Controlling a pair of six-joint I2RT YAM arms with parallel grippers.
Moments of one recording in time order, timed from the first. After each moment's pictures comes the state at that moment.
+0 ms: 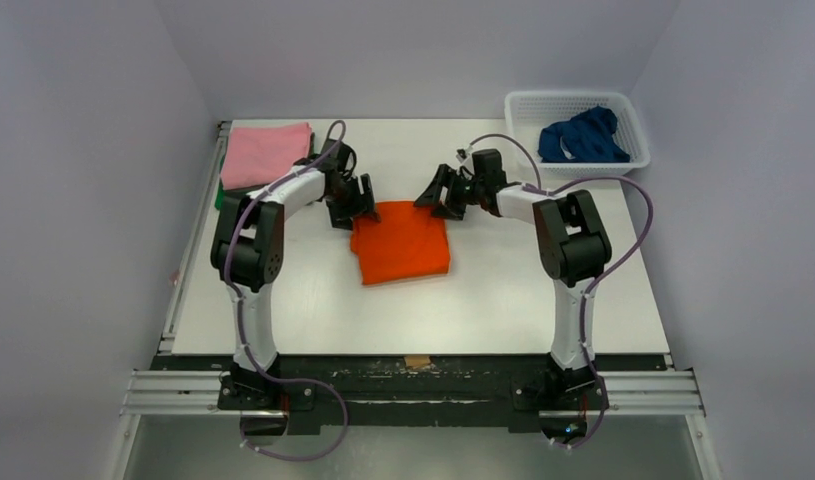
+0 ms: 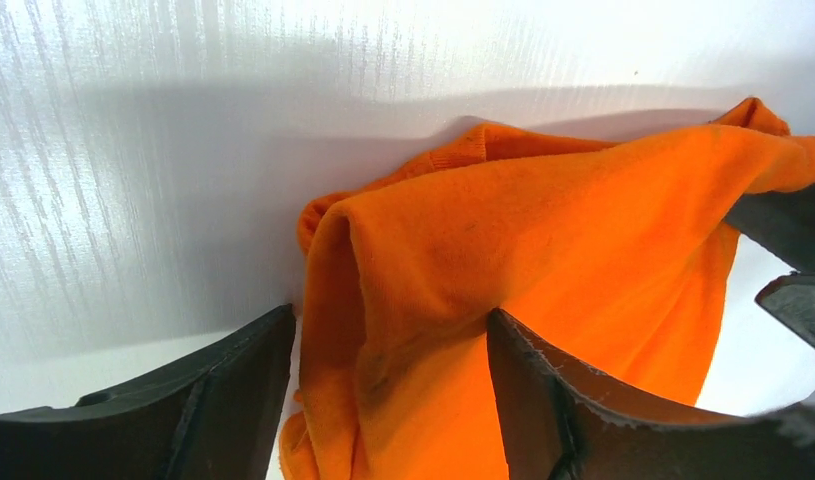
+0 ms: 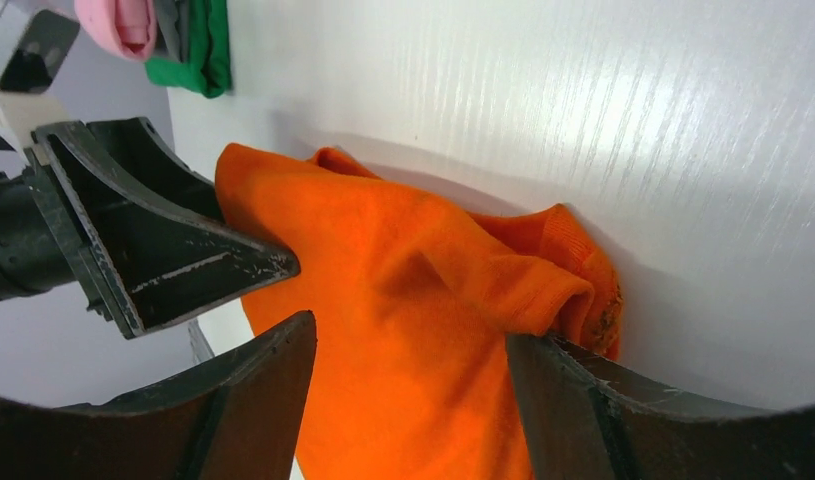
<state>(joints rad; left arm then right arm) -0.28 2.07 1.51 -0.61 0.25 -0.54 0.30 2.12 1.34 0.06 -0.62 0.70</state>
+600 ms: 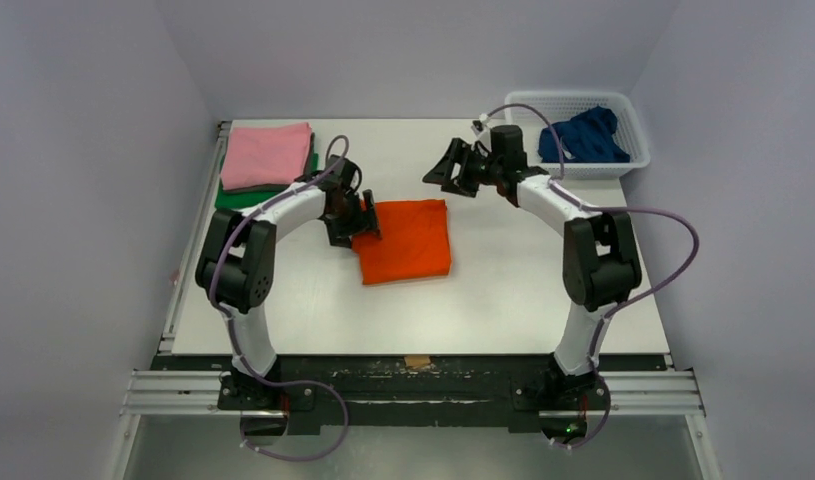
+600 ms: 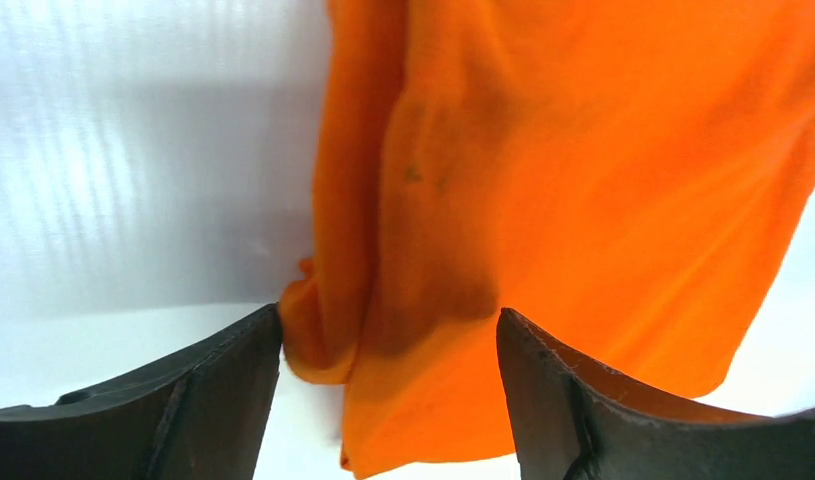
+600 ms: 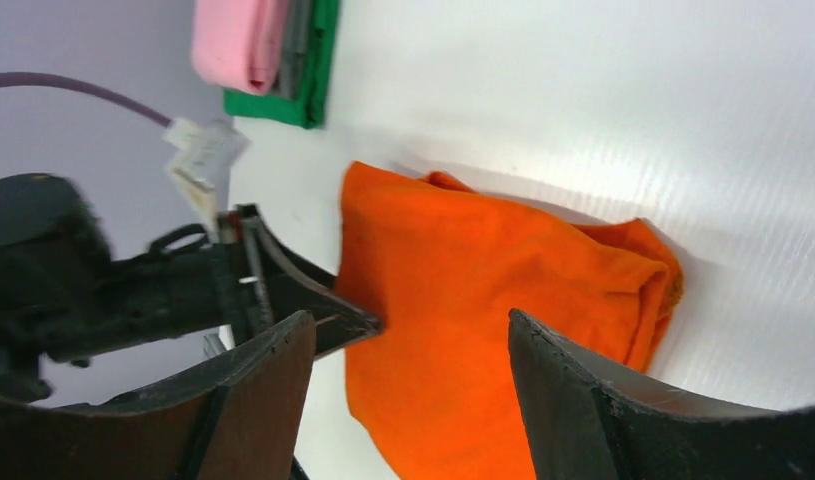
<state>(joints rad) -0.34 1.89 1.31 -0.61 0.16 -0.61 0.28 1.93 1.35 -0.04 -0.59 0.68</state>
